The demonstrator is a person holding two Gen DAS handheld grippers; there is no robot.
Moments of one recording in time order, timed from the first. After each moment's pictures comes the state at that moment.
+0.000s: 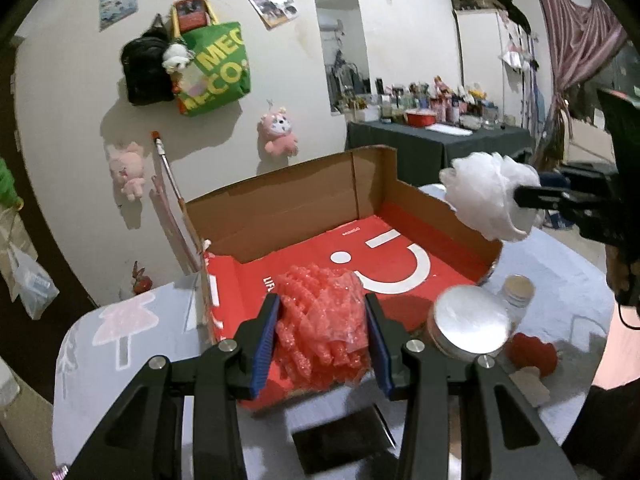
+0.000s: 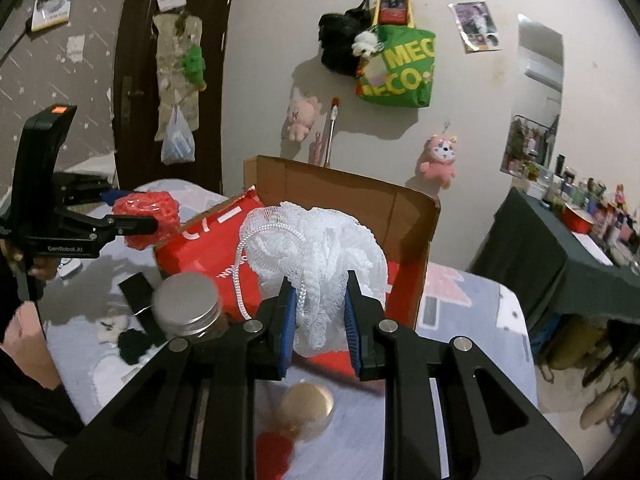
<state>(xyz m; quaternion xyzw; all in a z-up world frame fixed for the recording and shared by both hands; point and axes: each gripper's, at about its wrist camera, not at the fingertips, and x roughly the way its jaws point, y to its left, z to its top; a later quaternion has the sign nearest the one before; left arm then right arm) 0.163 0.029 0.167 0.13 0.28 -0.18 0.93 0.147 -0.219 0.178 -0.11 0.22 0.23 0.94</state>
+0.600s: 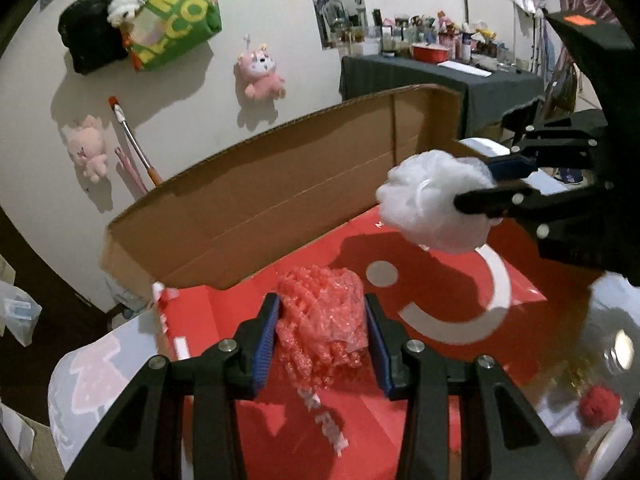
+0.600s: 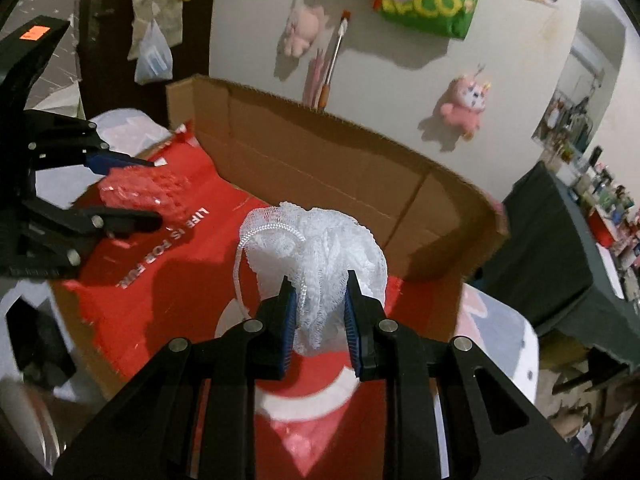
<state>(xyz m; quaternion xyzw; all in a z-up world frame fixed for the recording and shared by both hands) 0.336 -0.016 0.126 0.17 0.39 -0.18 0.89 0.344 -0.157 0.132 -0.19 0.37 0.21 0.88</state>
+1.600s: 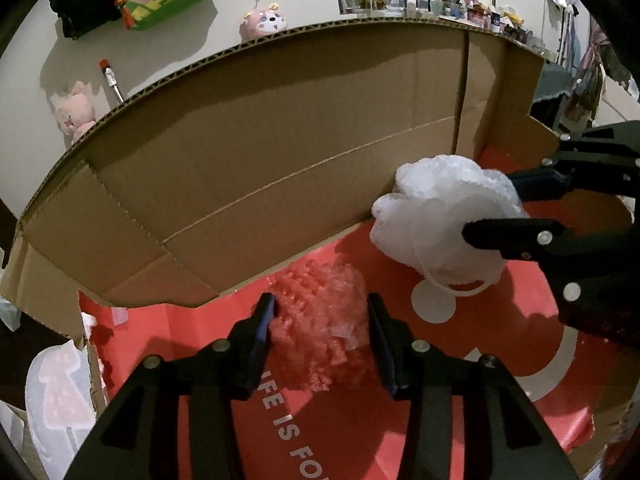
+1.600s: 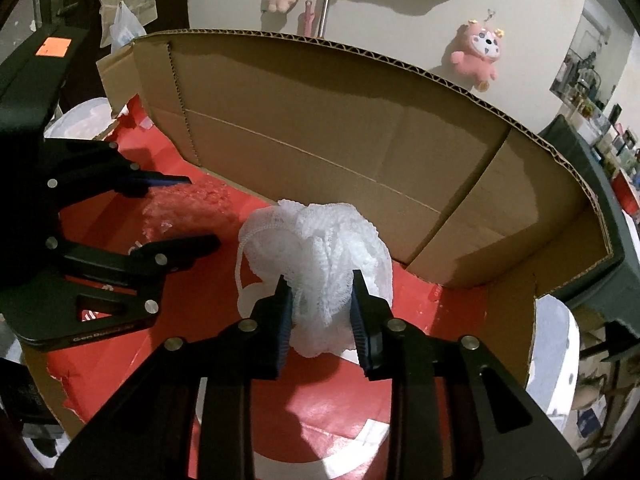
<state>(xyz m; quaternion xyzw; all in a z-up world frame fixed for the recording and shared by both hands) 0.402 -0.021 0.077 0.16 0.44 -0.16 0.87 0.410 -0.137 0.093 -0.16 0.44 0.20 0.86</state>
